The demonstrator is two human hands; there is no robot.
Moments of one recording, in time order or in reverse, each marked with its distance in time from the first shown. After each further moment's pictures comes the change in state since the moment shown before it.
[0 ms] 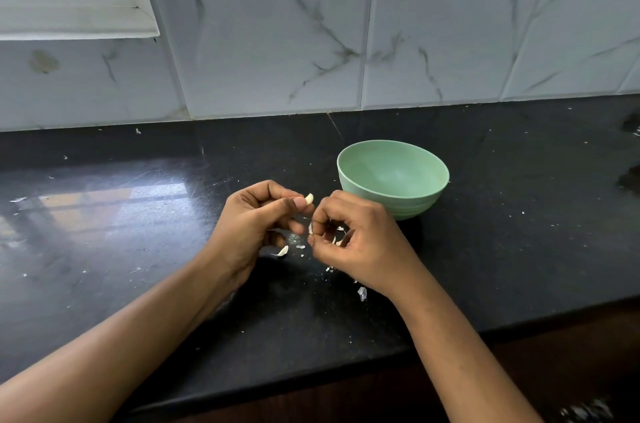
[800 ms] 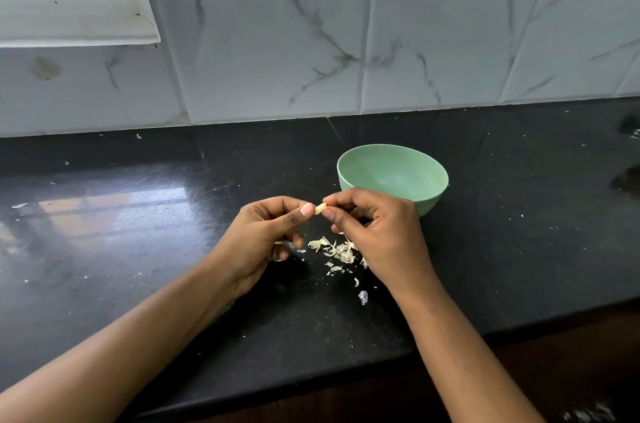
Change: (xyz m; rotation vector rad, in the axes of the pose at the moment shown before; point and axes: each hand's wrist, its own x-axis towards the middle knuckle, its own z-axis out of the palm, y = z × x) left_hand 0.000 -0.004 0.003 -0.012 -0.083 -0.119; right_hand -0.001 0.004 -0.003 0.152 0.250 0.194
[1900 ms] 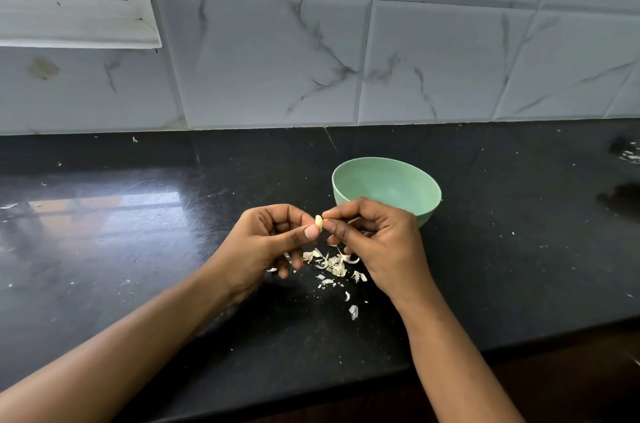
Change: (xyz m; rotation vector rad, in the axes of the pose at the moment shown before) left_hand -0.001 0.003 0.004 0.115 -0.134 0.145; right_hand 0.004 -0.003 -0.008 0.304 -0.052 0.101
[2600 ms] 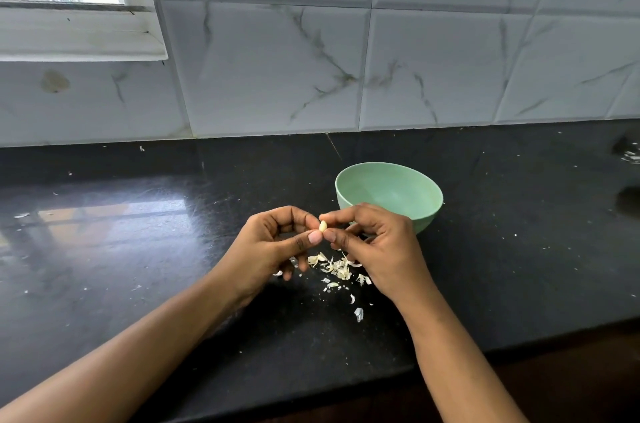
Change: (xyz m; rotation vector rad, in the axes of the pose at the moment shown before) left_hand -0.002 0.001 -0.003 0.061 -0.009 0.054; right_hand 0.001 0.007 -0.001 -0.155 -0.046 -0.095
